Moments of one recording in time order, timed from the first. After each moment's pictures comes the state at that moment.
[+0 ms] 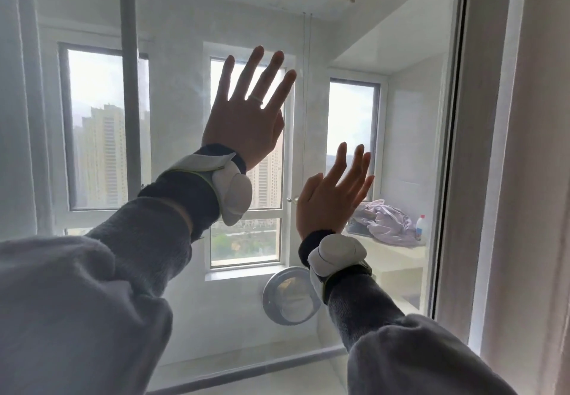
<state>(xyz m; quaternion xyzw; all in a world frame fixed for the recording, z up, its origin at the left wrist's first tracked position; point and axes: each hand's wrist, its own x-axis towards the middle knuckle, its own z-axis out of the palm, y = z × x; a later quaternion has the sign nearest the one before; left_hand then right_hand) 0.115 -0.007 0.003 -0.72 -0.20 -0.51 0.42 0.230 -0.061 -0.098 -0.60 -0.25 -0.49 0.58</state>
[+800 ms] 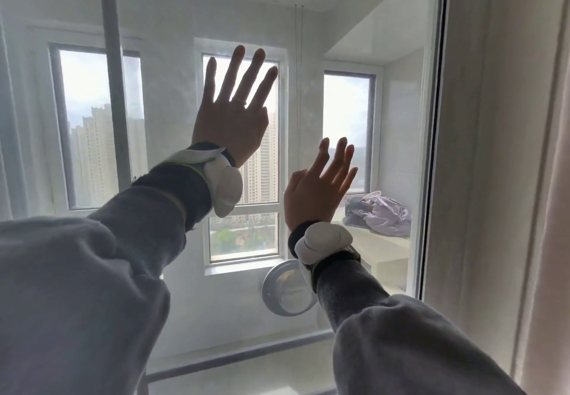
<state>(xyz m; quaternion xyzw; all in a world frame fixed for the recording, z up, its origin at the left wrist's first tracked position) 0.137 -0.037 -0.006 -0.75 -0.23 -0.48 0.39 0.245 -0.094 -0.104 -0.68 -0.27 -0.44 0.52</state>
